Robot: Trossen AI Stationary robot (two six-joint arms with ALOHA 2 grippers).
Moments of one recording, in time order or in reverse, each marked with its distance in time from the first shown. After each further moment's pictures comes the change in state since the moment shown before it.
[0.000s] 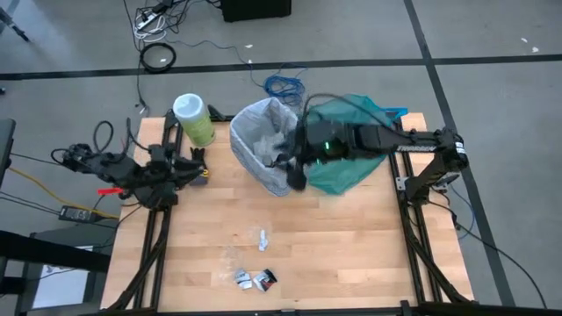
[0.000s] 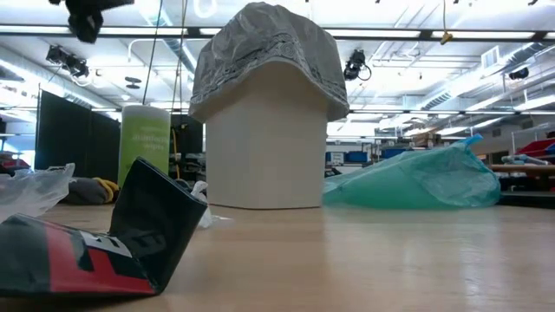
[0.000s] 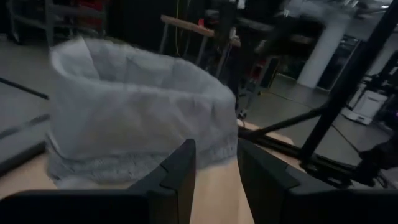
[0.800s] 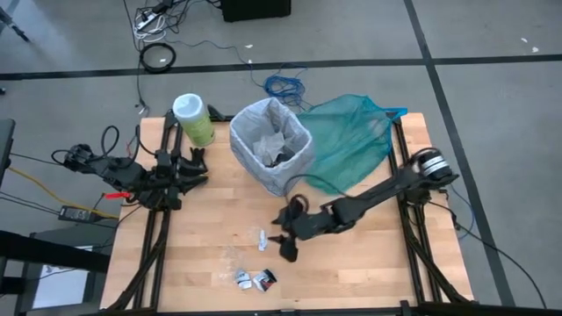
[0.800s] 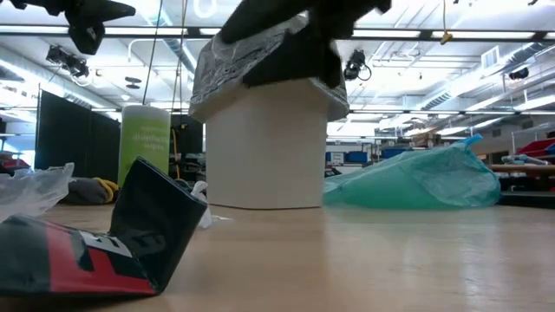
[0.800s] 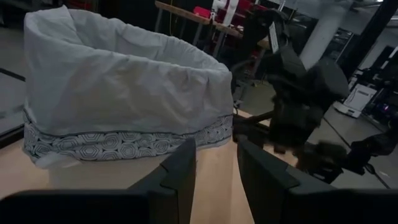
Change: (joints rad) left arm 0.000 -0.001 -0.064 0.022 0.029 -0.039; right arm 0.311 0.222 -0.499 0.578 0.164 0.399
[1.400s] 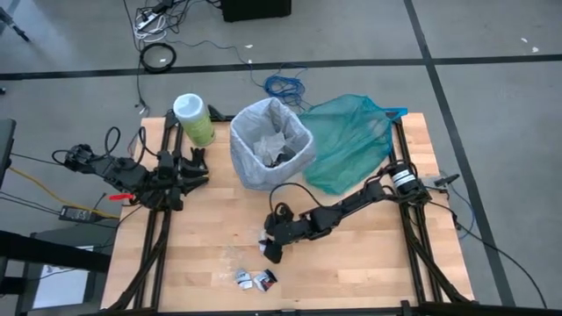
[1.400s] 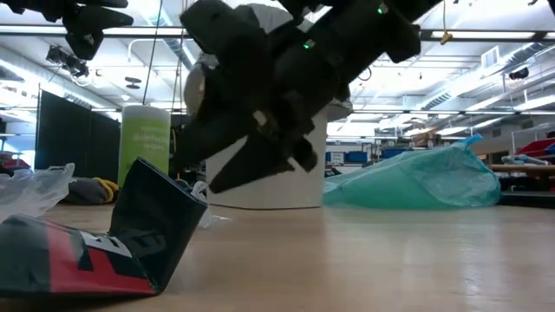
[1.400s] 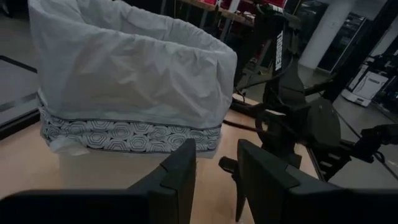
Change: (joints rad) left arm 0.000 0.000 0.001 -0.066 0.000 -0.025; right arm -0.045 0.287 0.099 0.069 -0.045 0.124
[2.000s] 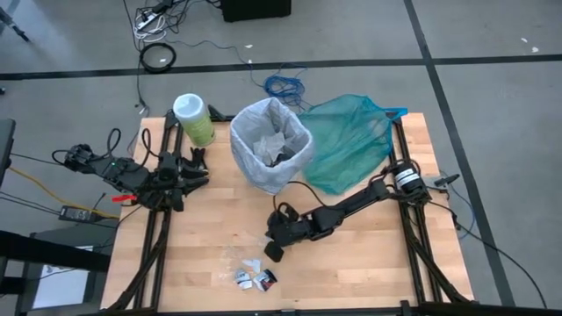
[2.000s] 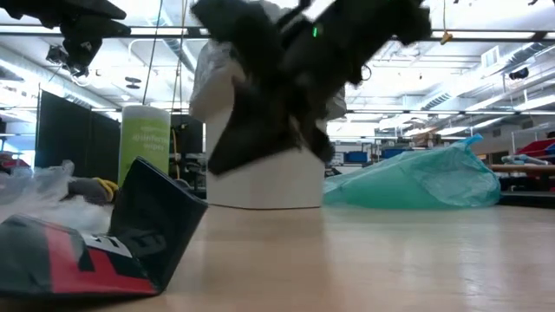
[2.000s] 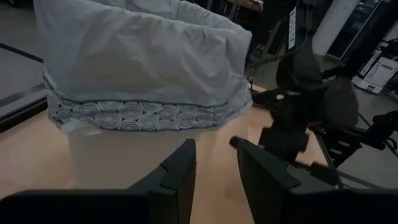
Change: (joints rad) left arm 0.000 0.000 0.000 -0.071 -0.001 -0.021; right arm 0.013 -0.055 0.000 -0.104 0.030 0.119
